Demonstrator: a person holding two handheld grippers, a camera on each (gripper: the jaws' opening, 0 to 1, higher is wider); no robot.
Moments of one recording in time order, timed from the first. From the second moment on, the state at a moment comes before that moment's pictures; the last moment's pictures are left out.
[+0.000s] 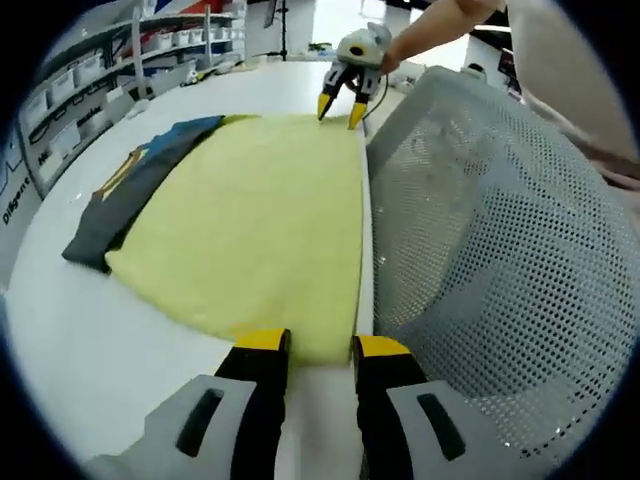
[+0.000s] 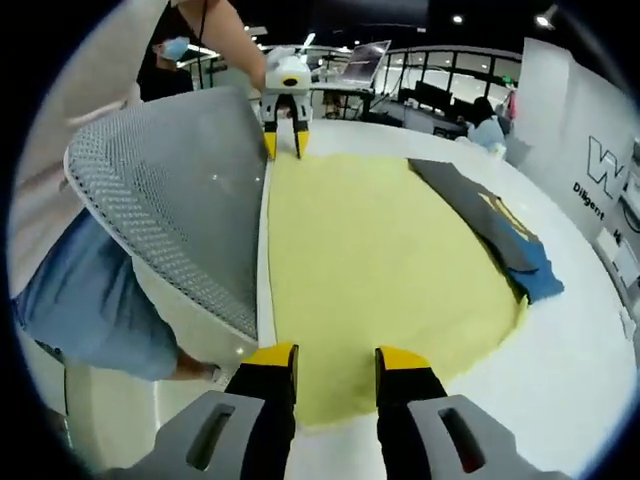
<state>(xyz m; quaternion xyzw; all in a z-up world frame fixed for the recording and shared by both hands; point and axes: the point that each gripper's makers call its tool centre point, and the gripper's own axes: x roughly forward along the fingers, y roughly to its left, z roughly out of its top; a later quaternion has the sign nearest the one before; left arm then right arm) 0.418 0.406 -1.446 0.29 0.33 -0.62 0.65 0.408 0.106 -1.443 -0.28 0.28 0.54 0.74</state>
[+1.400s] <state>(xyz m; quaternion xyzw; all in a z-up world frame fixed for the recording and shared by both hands) 0.416 0.412 -1.433 0.24 0.36 -0.63 0.65 0.381 0.080 -1.432 -0.31 0.30 0.56 0.71</state>
